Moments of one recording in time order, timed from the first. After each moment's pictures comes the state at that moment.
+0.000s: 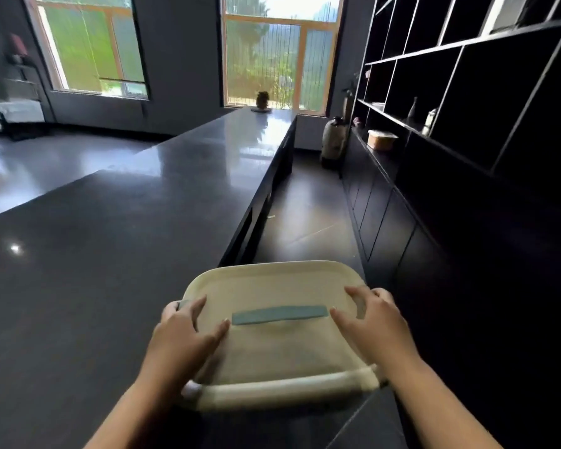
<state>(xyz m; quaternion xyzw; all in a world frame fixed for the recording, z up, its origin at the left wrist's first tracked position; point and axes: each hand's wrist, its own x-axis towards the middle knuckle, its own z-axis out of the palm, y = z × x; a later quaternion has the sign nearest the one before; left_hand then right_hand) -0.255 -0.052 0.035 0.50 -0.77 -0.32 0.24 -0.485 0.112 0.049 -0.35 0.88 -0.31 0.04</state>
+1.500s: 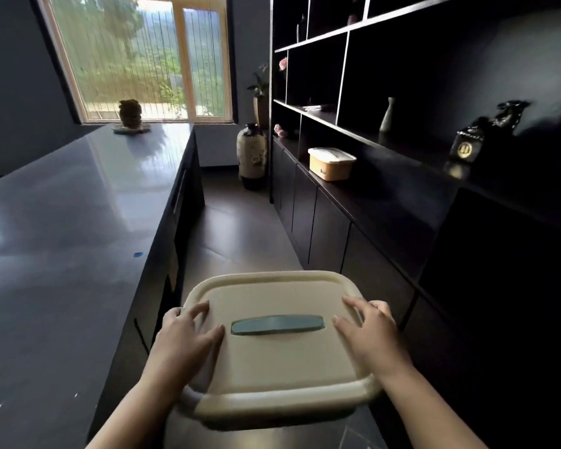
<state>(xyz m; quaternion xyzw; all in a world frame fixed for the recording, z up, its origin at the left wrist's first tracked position) -1.153 -0.807 0.017 0.36 -0.85 -0.36 0.16 -1.309 -0.565 0.014 -0.15 0.90 -0.41 0.03</state>
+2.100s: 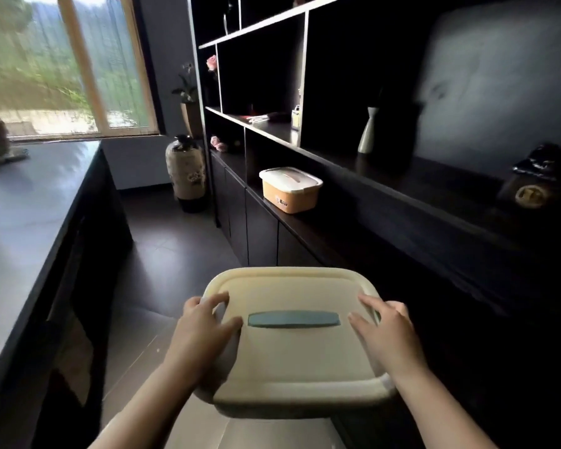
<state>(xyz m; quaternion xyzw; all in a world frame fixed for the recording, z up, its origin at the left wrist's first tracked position) -1.603 -0.984 0.022 0.22 -0.90 -0.36 0.12 -1.674 -0.705 0.022 -0.01 0.91 -0.41 -0.04</state>
